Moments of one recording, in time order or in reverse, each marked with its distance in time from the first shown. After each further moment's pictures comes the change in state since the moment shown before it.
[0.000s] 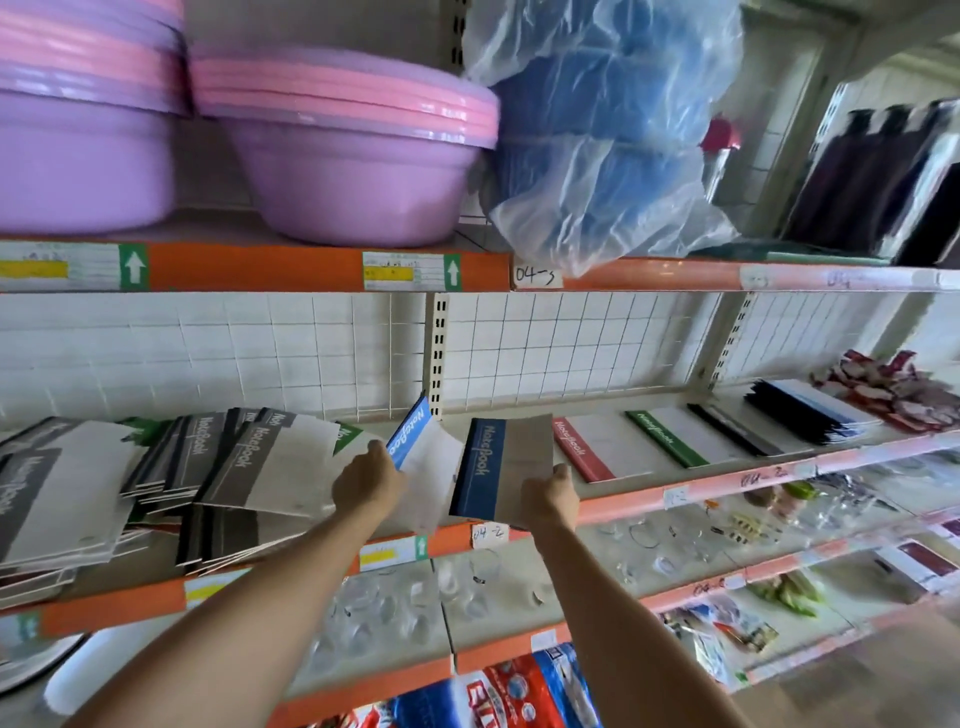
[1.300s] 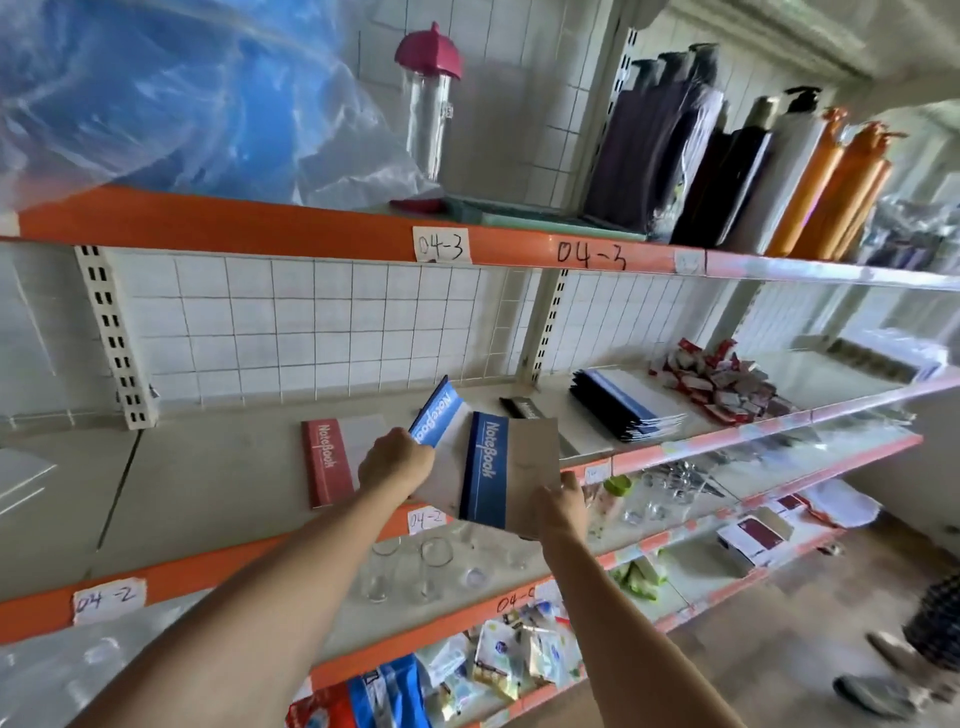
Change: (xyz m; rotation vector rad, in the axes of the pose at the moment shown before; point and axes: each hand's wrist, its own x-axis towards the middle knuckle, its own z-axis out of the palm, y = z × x) left_hand -0.053 0.414 0.188 -0.222 -0.170 0.072; right_hand 0.247 0.124 -0.320 0.085 0.130 0.077
